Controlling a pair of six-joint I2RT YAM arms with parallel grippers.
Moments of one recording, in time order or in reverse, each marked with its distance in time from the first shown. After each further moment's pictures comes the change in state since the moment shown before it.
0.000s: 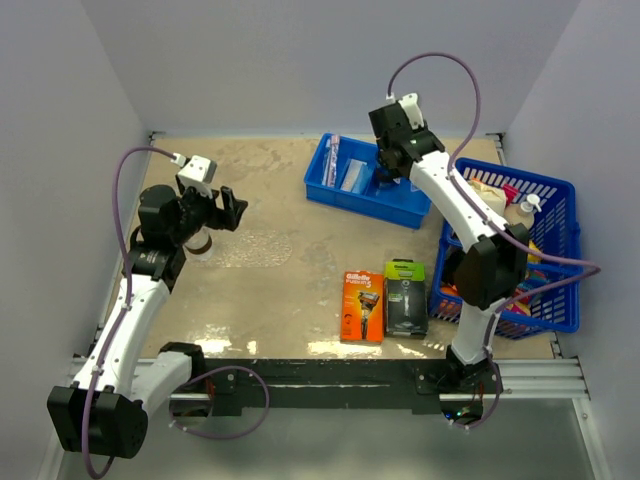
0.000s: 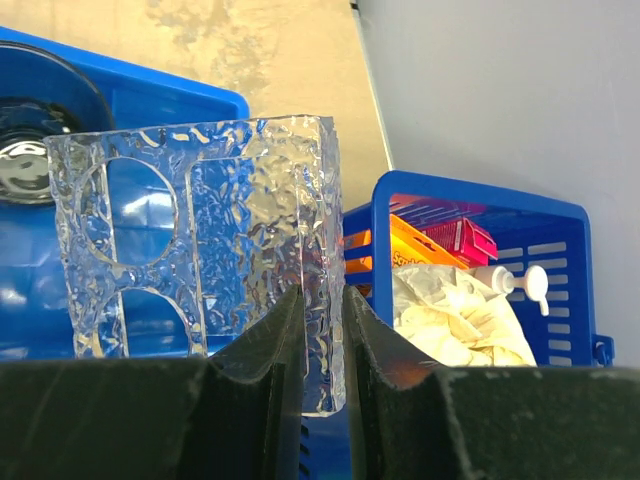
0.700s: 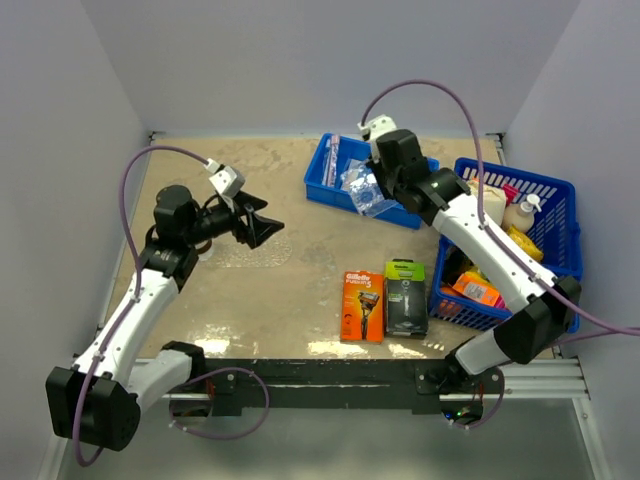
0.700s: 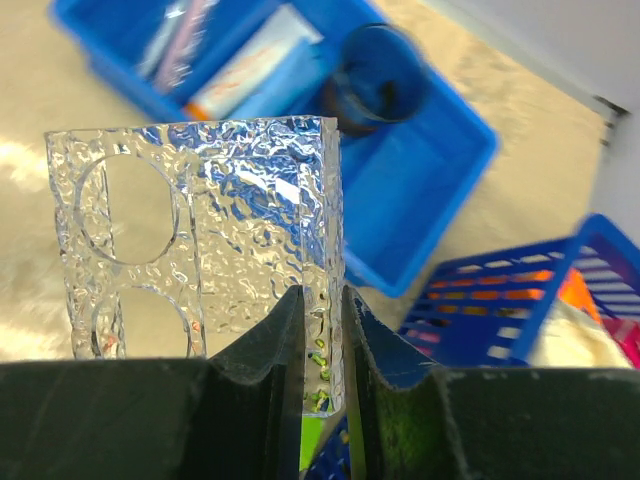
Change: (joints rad) left arm -0.103 0.050 -0.037 0.156 0.427 -0.042; right arm 0.109 -0.398 -0.313 0.145 -0.525 -0.172
